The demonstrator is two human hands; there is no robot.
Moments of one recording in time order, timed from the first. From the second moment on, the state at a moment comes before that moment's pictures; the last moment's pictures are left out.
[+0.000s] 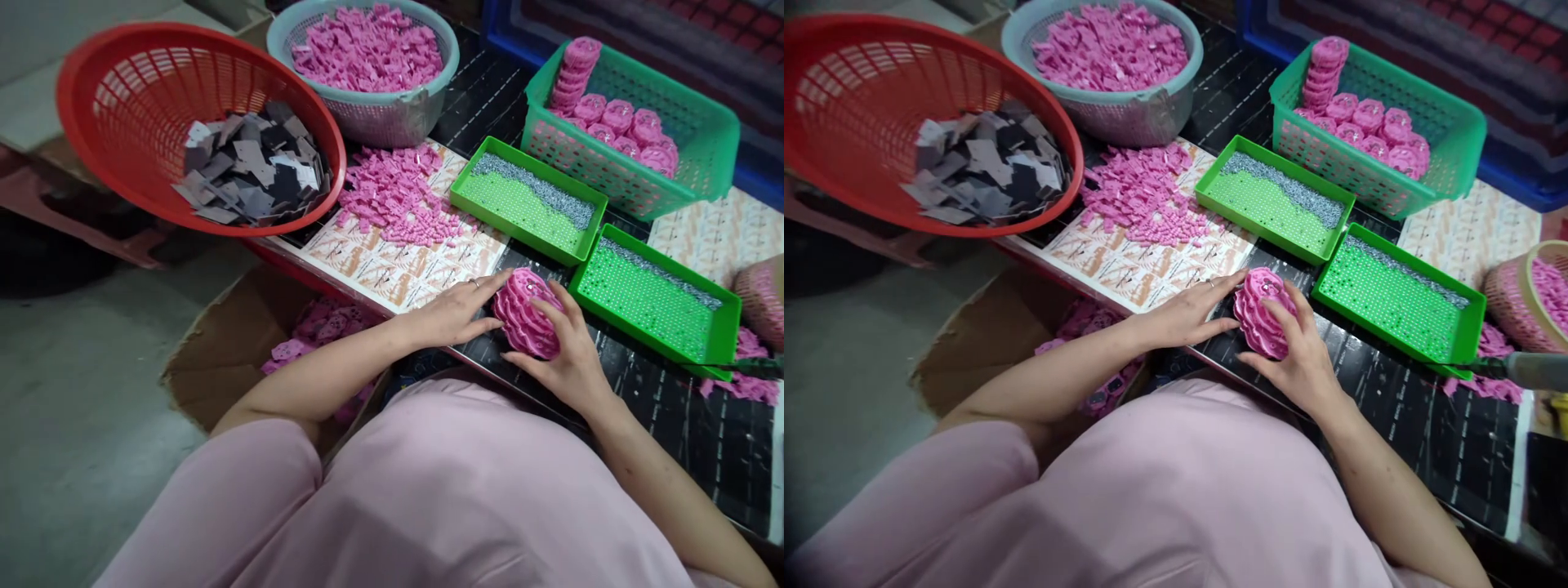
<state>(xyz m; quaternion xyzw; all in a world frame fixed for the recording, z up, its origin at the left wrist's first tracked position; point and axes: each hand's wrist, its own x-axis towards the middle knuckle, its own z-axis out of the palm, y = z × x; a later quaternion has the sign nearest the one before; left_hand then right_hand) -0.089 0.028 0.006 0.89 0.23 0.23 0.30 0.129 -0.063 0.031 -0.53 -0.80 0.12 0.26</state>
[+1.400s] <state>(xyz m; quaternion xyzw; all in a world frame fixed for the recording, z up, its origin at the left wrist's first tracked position) -0.059 0.061 0.080 0.99 0.02 -0.10 0.04 0.163 -0.137 0.008 -0.64 -0.72 -0.02 0.27</state>
